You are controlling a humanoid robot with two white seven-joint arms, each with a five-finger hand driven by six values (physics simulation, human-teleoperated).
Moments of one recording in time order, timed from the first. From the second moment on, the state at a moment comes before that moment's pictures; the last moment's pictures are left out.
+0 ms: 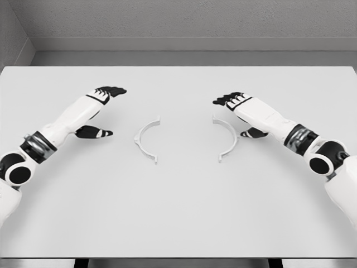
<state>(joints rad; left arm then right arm) -0.33 0.51 -0.33 -1.28 -0.47 -0.61 -0.08 -0.41 -0.51 0.44 -1.33 0.68 -0.48 0.18</state>
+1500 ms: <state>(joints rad) -0.39 0.39 -0.39 -1.16 -0.52 -0.61 -0.08 -0.32 -0.53 0.47 -1.55 0.67 -0.39 0.24</state>
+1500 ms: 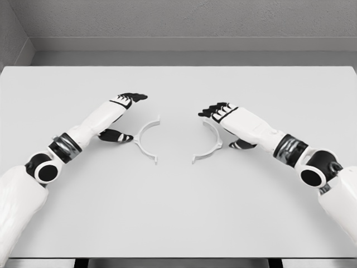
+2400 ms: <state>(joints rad) -0.36 0.35 -0.40 -1.21 -0.55 -0.61 -0.08 -0.37 -0.48 0.50 -1.49 0.68 -0.36 0.24</state>
